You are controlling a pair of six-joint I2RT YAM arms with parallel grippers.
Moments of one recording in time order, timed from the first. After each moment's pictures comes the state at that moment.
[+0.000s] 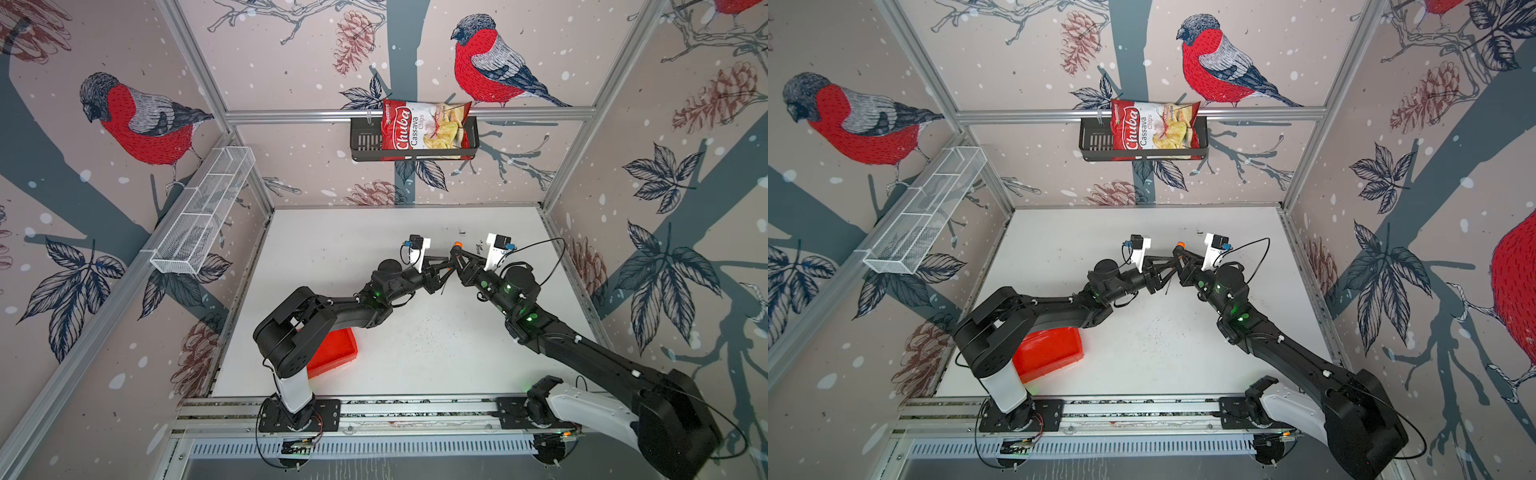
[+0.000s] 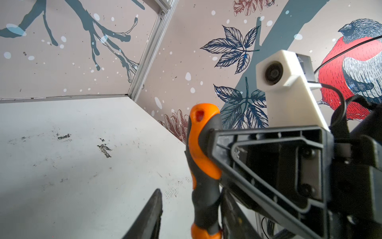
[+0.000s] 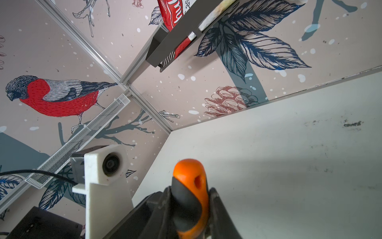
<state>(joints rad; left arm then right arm) -0.78 1.76 0.86 1.00 0.39 -0.55 0.60 1.08 0.54 0.52 -0.05 0.63</state>
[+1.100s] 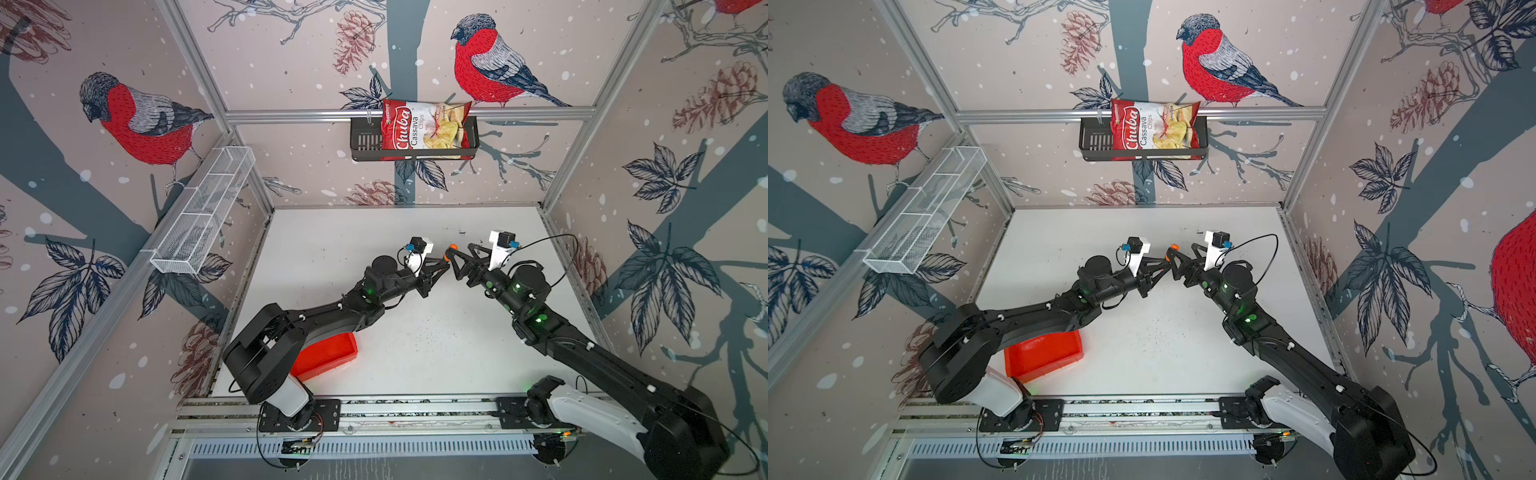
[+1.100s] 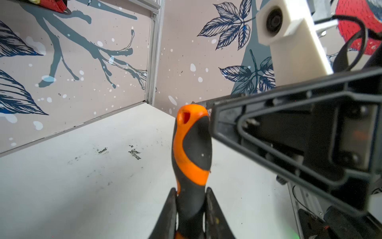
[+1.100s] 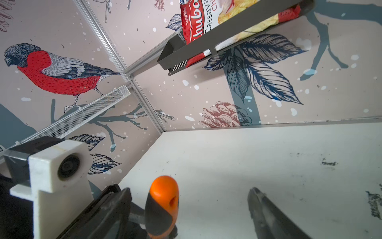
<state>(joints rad) -0.78 1.53 0.83 0.66 0.36 -0.17 0.58 0.97 0.57 0.42 -0.08 0.37</state>
